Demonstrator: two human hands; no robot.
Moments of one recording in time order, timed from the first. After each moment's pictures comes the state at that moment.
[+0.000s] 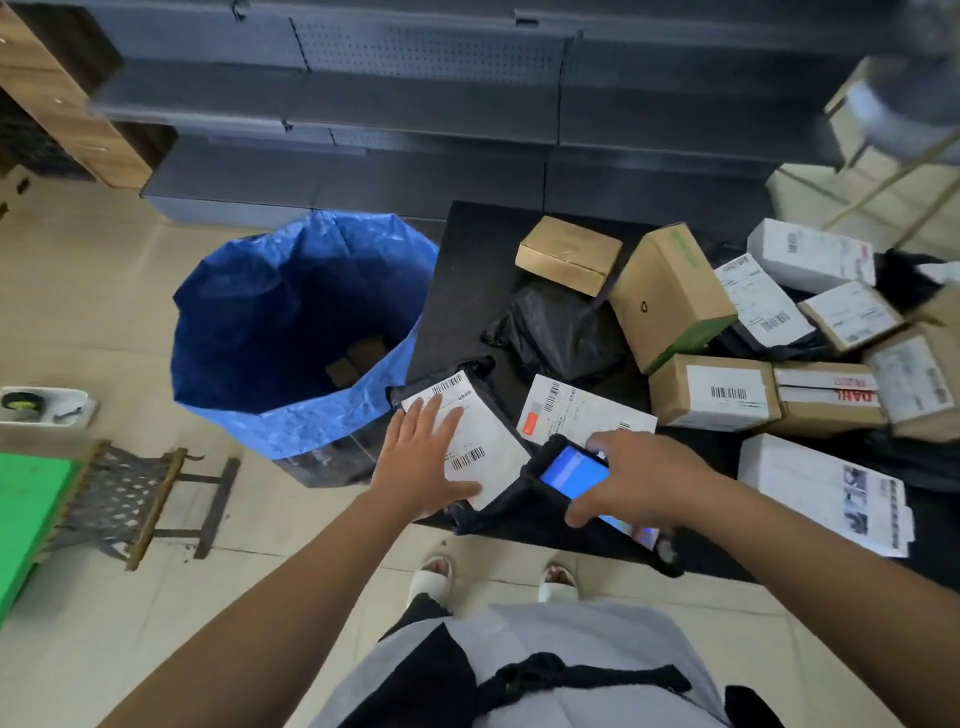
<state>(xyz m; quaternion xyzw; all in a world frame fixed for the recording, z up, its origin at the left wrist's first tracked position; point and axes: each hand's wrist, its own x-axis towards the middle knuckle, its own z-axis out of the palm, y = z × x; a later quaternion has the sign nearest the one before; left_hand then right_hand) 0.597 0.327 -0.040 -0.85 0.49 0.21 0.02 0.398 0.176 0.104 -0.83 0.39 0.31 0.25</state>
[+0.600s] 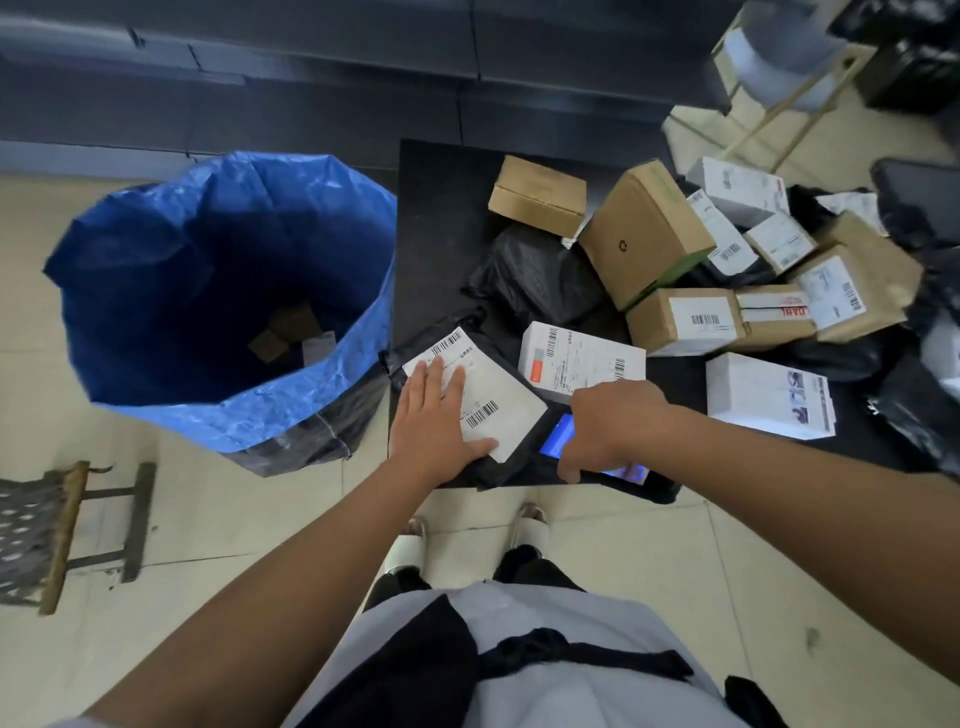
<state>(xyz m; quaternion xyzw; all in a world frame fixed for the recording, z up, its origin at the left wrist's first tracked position) 0.618 0.336 -0.069 -0.80 0.54 0.25 -0.03 0.473 0.239 0.097 -0.78 0.43 0.43 0.13</state>
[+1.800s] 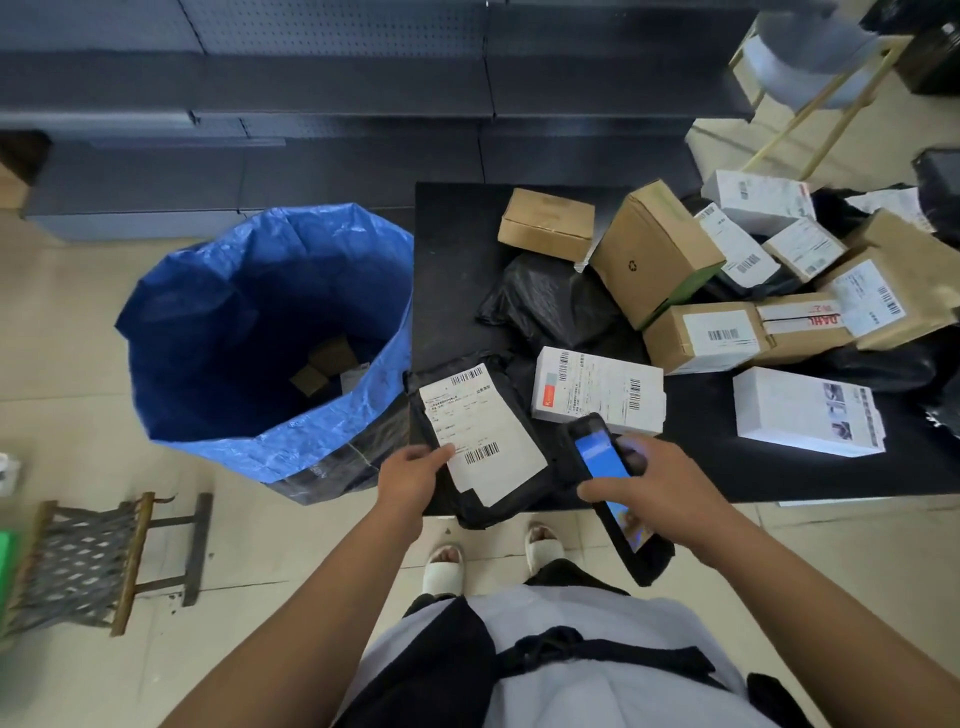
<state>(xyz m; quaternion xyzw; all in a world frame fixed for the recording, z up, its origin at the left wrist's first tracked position) 0.626 0.365 -0.047 -0.77 -0.04 0.49 -0.41 0.394 0.261 0.075 -0.64 0.60 0.07 0.47</state>
